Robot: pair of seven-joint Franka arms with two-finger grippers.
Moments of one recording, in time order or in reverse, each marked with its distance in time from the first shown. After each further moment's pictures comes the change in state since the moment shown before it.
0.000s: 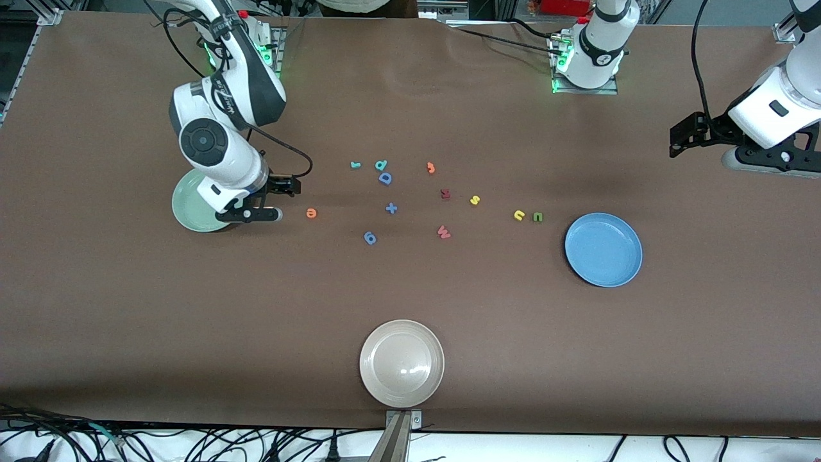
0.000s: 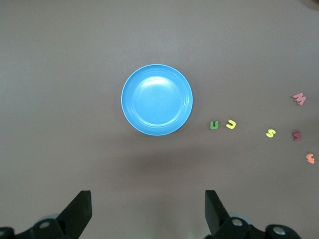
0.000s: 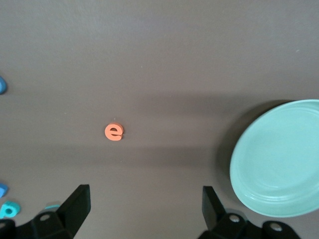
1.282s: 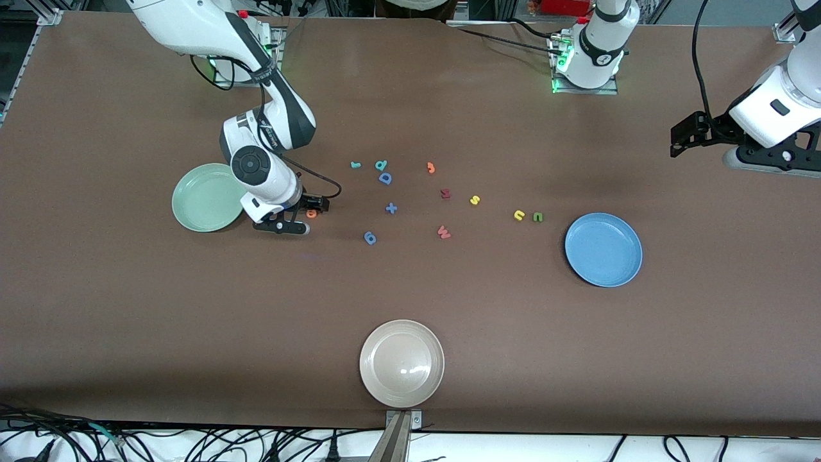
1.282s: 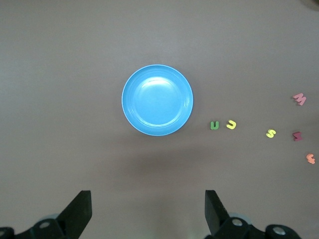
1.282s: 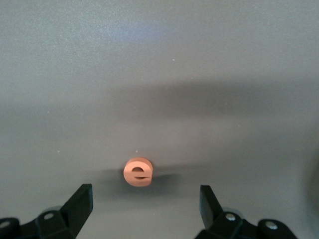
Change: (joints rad) left arm 0.000 -0.001 0.000 0.001 0.001 0.000 0.000; right arm 0.006 0.214 0.057 -0.026 0.025 0.290 0.177
